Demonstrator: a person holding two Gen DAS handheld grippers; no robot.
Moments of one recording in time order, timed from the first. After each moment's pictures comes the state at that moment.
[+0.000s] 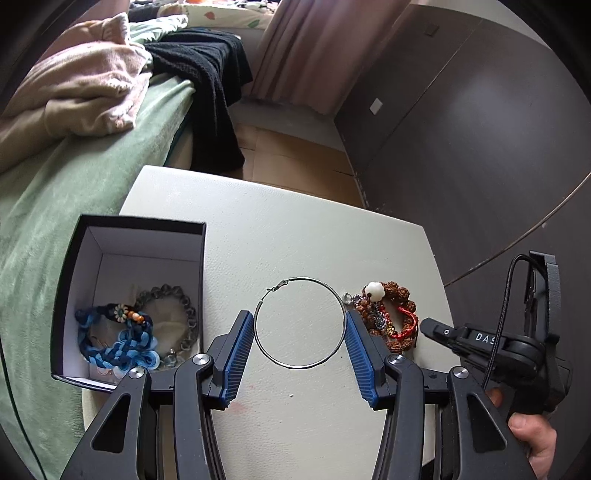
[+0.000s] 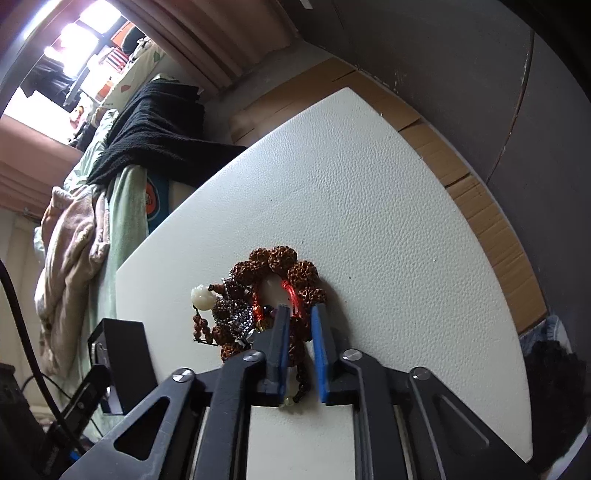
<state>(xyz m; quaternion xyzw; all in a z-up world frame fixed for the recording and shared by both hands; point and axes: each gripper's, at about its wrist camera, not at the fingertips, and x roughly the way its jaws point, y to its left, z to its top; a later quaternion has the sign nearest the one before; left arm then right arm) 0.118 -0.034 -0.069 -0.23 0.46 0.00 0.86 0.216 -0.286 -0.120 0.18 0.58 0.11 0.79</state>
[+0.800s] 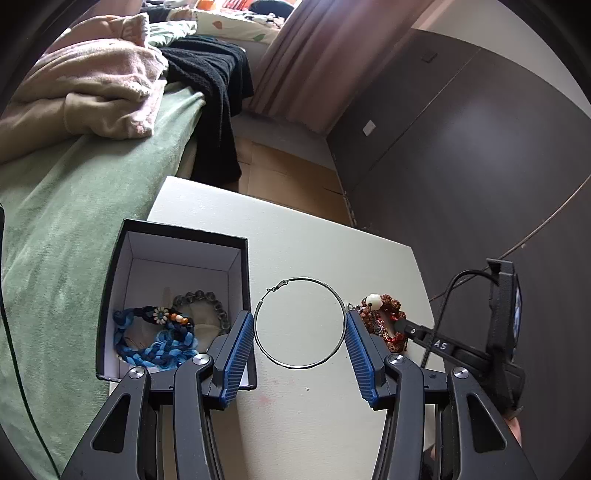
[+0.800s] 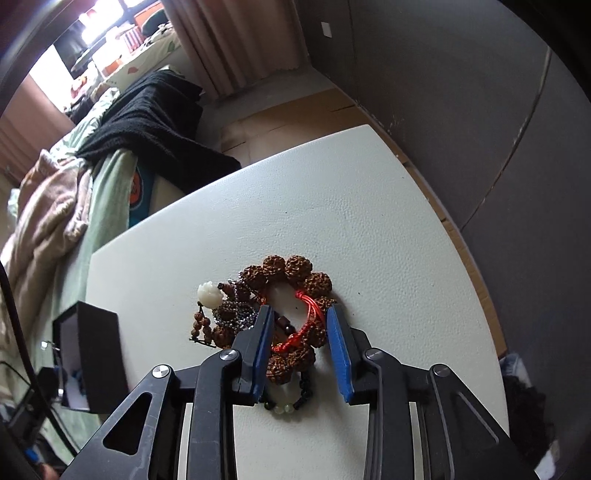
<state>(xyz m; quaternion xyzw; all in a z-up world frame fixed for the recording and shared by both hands) 0.091 0.004 -0.053 -0.26 0.42 -0.01 0.87 0.203 -0.245 -0.109 0.04 0.54 0.07 0.83</state>
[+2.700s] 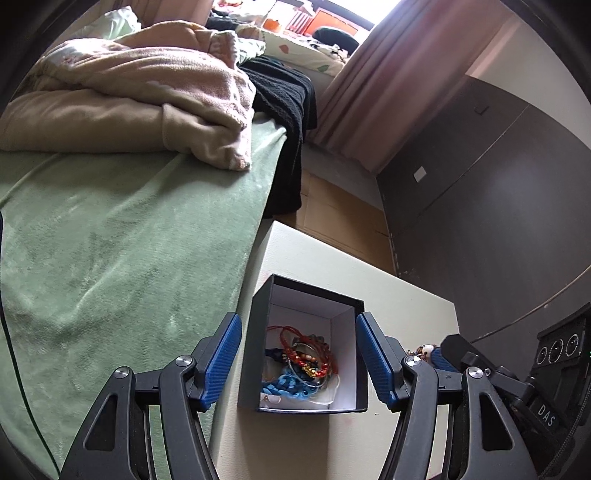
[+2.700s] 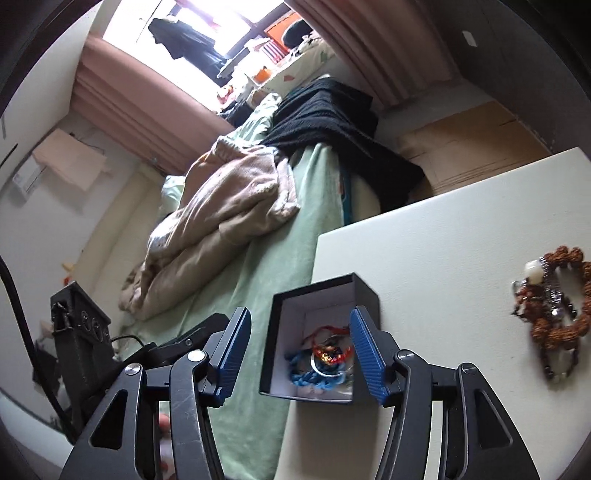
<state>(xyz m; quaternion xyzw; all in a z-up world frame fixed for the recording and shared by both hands) 0.056 0.095 -0.033 -0.30 0.39 0.09 0.87 0.147 -0.125 -0.054 0.19 0.46 0.37 0.78</state>
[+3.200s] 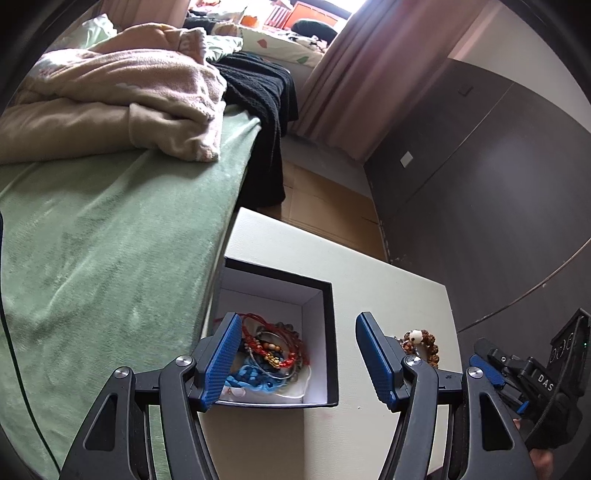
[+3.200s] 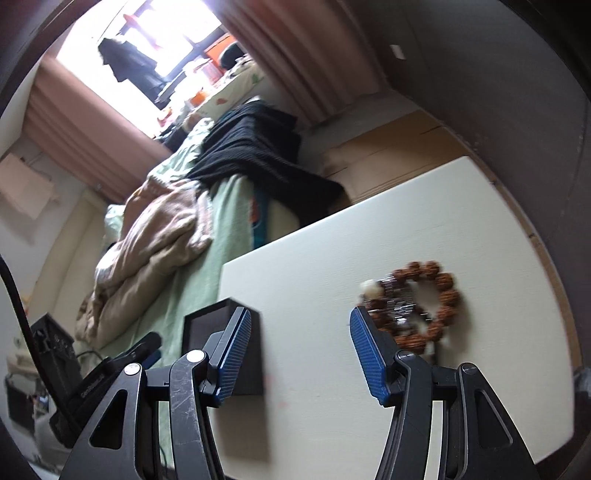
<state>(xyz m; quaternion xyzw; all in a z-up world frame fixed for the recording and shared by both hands) 0.072 0.059 -0.039 -0.27 0.40 0.07 0.87 0.166 -0.245 -0.049 0.18 0.47 0.23 0.83</state>
